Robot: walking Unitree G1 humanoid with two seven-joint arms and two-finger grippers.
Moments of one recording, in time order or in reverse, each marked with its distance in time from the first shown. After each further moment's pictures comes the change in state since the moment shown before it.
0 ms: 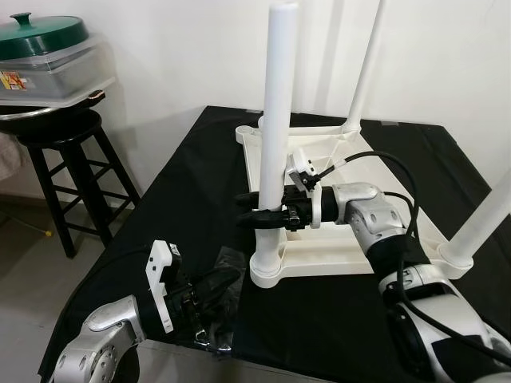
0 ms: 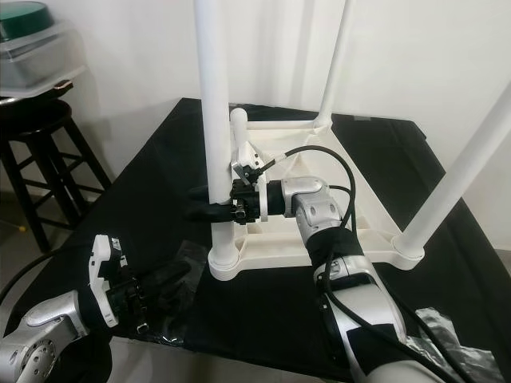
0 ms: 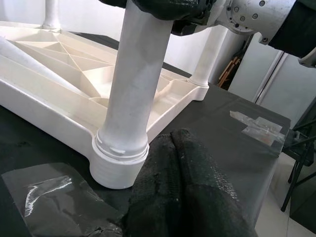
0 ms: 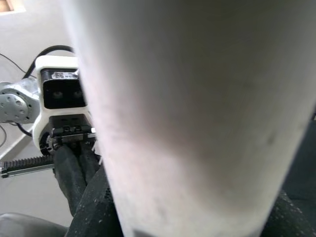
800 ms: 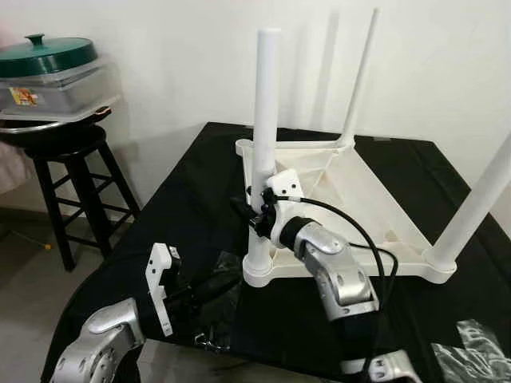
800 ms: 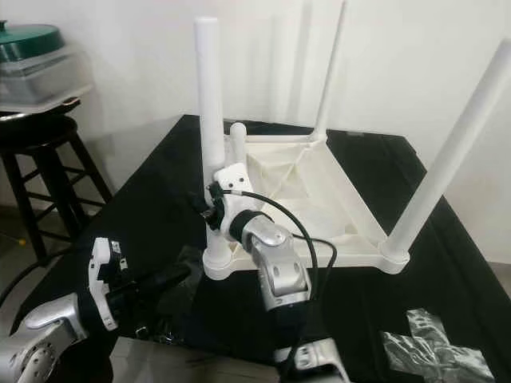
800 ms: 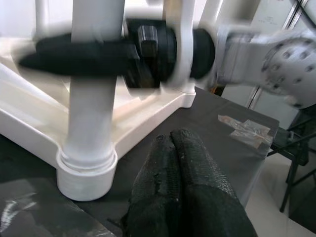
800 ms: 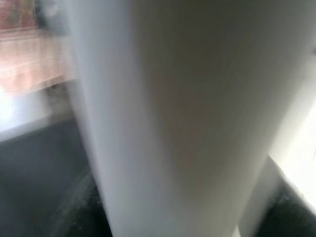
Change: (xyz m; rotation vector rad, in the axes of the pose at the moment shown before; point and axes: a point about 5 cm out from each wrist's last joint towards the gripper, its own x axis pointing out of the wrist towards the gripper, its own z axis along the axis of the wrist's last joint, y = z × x) left arm -0.001 -0.001 -0.002 -0.009 -0.001 -0.007; right arm 0.038 0.026 -0.051 0.152 0.021 -0.728
